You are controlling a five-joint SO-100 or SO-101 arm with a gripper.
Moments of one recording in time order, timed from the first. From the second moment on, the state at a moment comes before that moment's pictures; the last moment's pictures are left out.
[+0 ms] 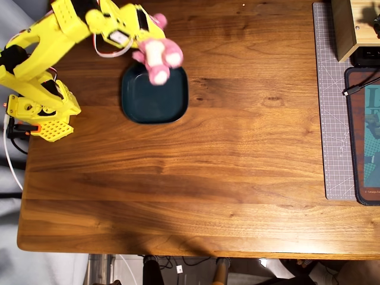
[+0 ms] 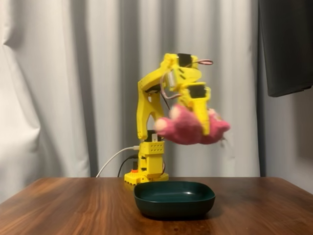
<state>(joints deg) 19.2 102.5 93.2 72.7 8.2</state>
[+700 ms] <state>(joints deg) 14.7 97.9 93.2 80.1 9.8</state>
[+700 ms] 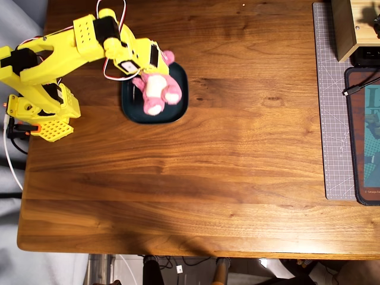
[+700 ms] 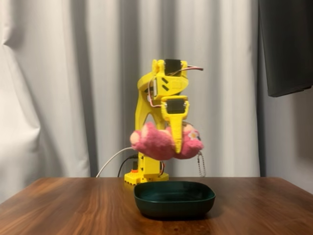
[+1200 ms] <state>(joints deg) 15.7 97.2 93.2 80.1 9.8</state>
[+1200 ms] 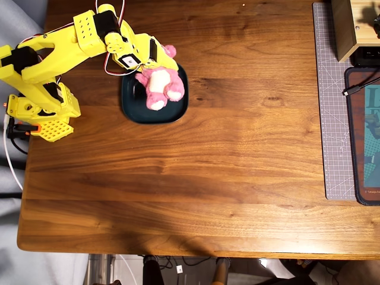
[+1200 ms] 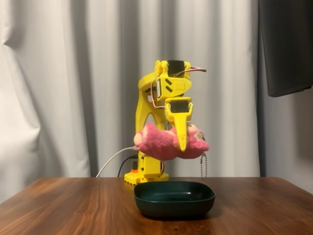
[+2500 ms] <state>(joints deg) 13.1 125.0 96.9 85.3 8.0</state>
